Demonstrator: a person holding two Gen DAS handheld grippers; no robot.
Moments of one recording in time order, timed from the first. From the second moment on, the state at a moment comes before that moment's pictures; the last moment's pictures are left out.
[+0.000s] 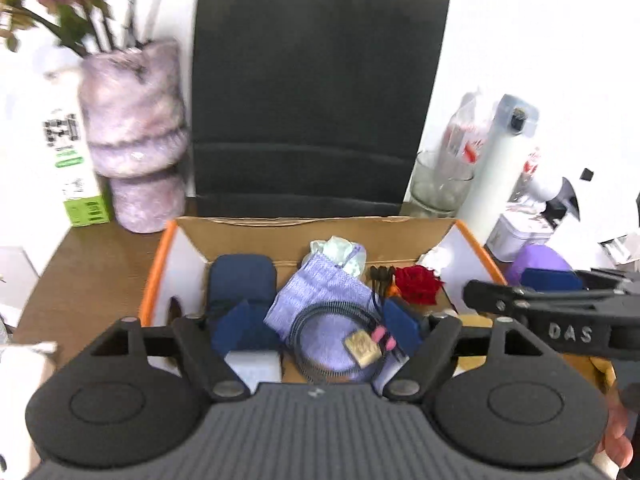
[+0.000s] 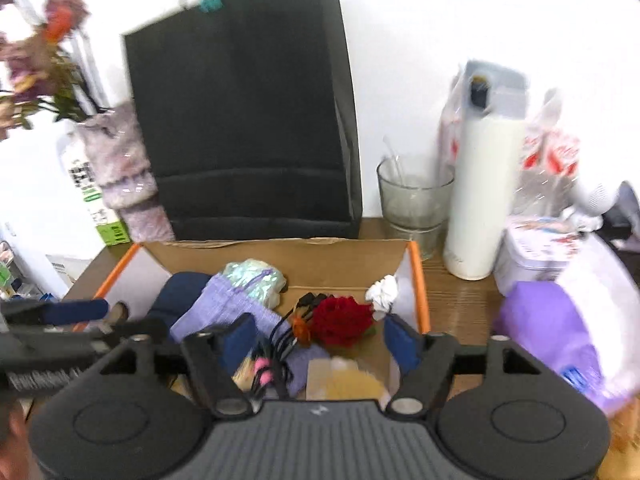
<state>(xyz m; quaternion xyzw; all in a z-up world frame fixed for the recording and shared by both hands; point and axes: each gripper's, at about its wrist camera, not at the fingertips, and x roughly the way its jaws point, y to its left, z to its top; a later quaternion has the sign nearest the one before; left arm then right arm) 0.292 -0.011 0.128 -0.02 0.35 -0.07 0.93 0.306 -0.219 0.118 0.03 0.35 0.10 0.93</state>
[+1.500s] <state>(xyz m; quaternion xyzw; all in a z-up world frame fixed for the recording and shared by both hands) -0.031 0.031 0.019 0.01 0.28 -0.01 0.96 -0.044 -0.212 0.016 0.05 0.28 0.09 0.95</state>
